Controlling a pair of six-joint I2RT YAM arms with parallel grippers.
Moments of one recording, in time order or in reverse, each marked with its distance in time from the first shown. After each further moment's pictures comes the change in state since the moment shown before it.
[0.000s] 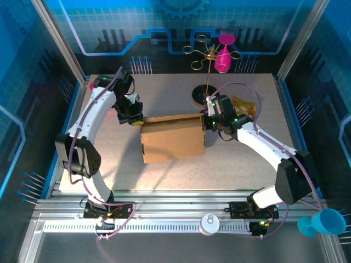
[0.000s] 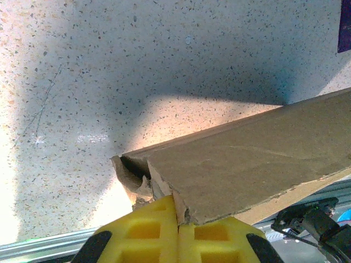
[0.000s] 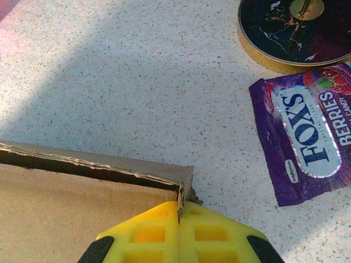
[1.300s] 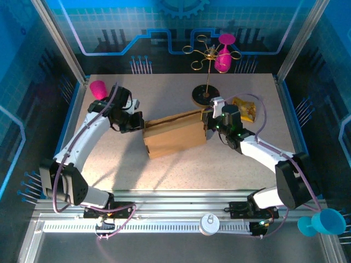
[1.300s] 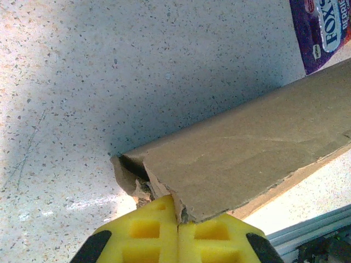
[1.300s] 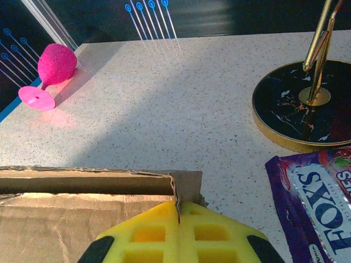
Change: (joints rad) left arm -0.046 -0.325 -0.459 0.452 -0.031 -0.019; right arm -0.058 -0.054 -0.319 0.647 -0.097 0.016
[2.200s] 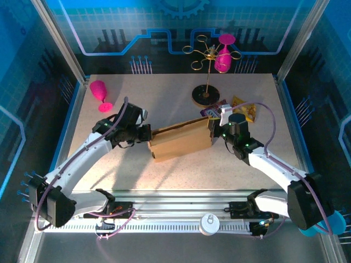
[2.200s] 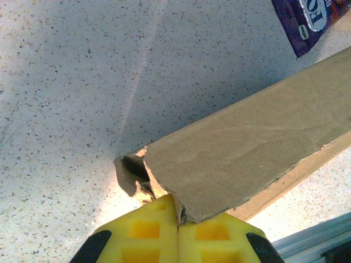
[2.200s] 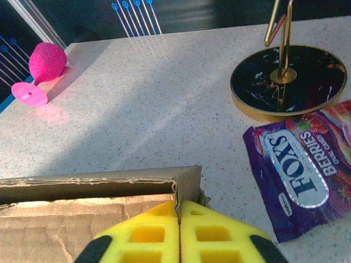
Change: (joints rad) left arm -0.233 -0.196 -0.203 0.145 -0.184 -0.123; right arm 0.000 -0.208 -0.124 -0.106 0.055 0.031
